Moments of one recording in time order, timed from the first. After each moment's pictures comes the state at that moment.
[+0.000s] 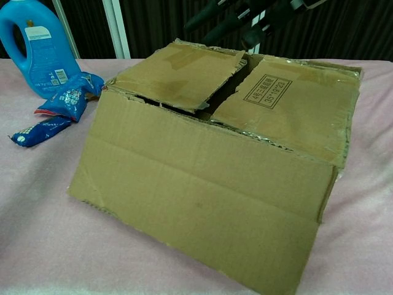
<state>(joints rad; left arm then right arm) -0.27 -1.30 -0.15 -1.48 1.50 1.54 0.06 1.14 -0.65 0.61 -2.36 0.33 0.49 0.04</state>
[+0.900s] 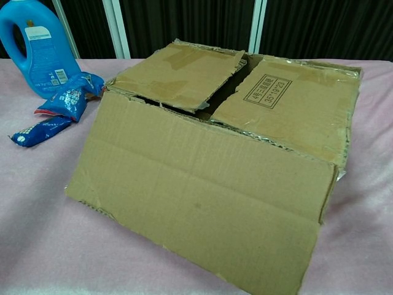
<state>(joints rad) -0.34 -1.20 -0.15 -1.62 1.51 1.39 0.15 0.50 -0.96 0.06 -2.13 -0.99 1.56 -0.21</state>
